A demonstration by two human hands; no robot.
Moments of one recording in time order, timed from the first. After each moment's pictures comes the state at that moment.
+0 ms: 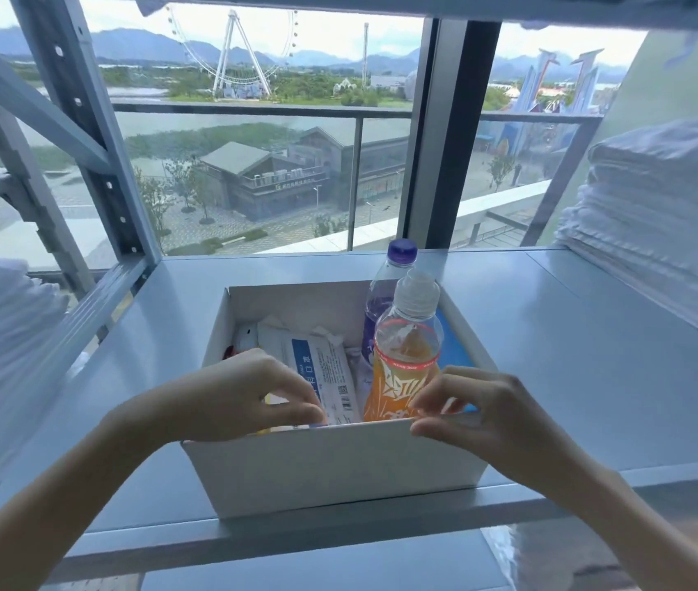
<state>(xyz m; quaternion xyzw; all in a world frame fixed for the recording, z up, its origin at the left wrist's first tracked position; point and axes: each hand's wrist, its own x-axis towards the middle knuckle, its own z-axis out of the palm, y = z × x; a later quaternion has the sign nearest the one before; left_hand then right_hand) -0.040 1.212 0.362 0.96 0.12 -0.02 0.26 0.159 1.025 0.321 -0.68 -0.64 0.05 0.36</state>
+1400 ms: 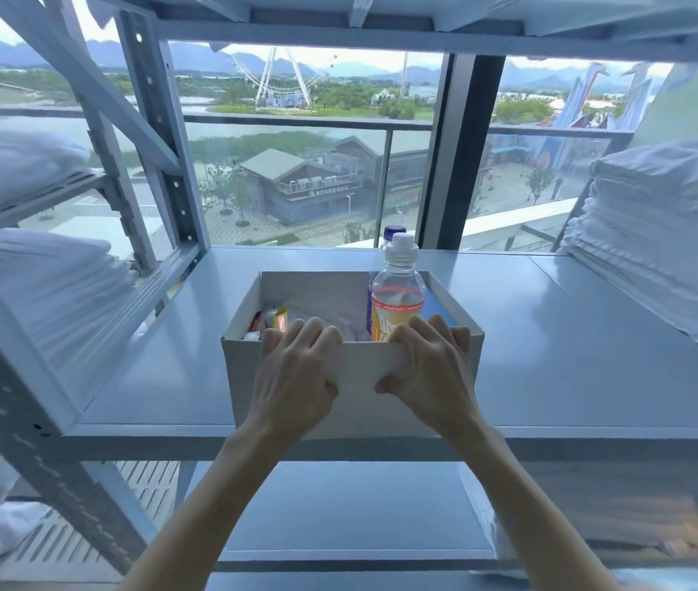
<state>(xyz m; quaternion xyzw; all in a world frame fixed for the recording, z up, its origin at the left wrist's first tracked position) -0.043 1.117 0.305 0.89 0.26 0.36 -0.07 0.114 1.017 0.308 -0.71 -0.58 -0.23 0.33</state>
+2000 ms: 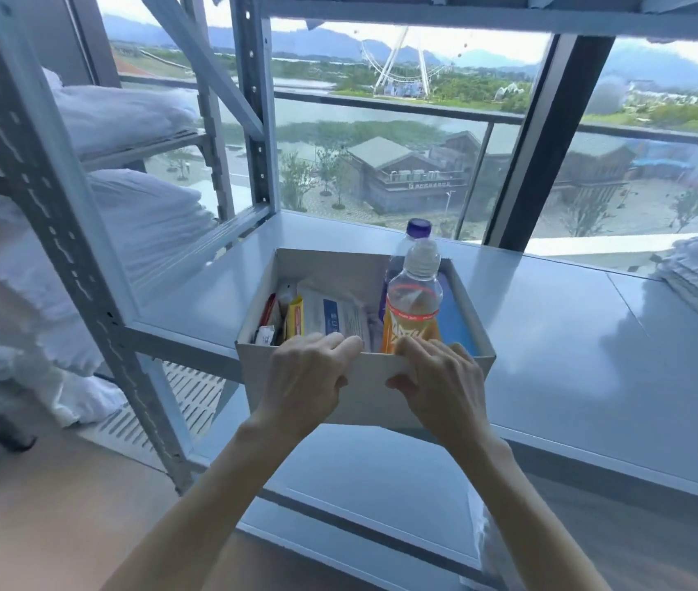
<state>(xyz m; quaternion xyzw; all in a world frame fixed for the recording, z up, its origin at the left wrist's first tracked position) -0.021 1.026 0.288 0.88 0.37 0.29 -0.11 0.151 0.969 0.281 -0.64 -0.68 -0.23 0.28</state>
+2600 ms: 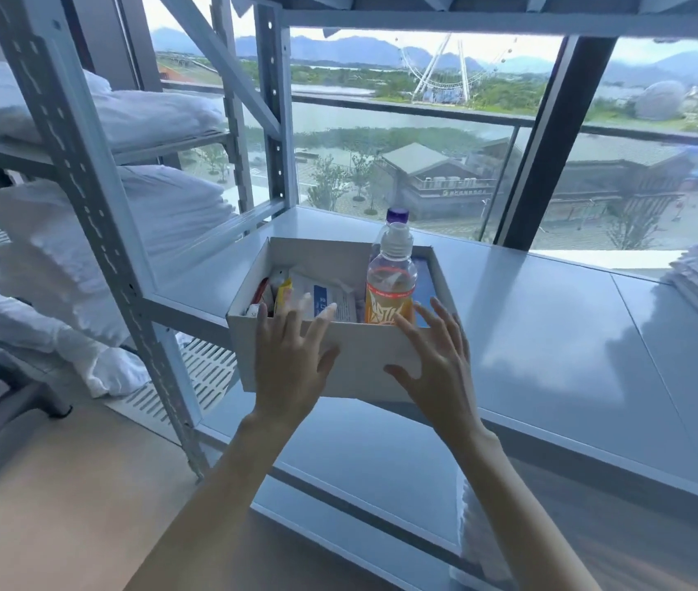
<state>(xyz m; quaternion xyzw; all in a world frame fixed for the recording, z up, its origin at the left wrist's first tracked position) 0.004 0.984 0.258 0.79 0.50 0.33 -0.15 0.201 0.938 0.255 -0.59 -0.69 -0.15 0.39</state>
